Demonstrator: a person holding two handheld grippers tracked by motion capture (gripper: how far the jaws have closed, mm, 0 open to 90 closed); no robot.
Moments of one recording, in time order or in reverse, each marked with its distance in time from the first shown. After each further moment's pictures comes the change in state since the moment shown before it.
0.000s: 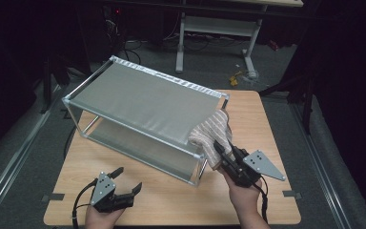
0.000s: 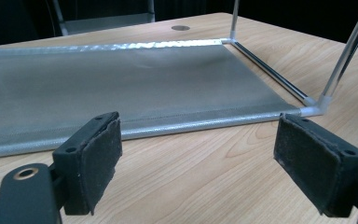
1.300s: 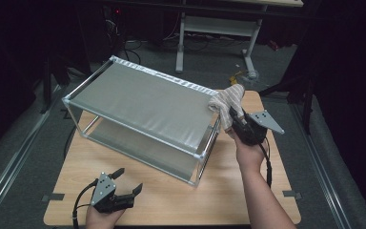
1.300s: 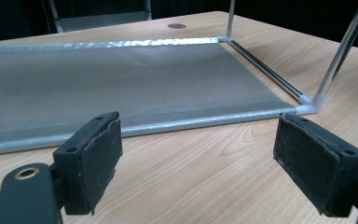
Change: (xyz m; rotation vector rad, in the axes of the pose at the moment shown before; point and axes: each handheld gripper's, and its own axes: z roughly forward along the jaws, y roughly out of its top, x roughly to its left) left arm 0.000 -0.002 0.001 0.007 -0.014 -0.008; right arm -0.084 0.018 0.075 0.103 -0.242 0.019
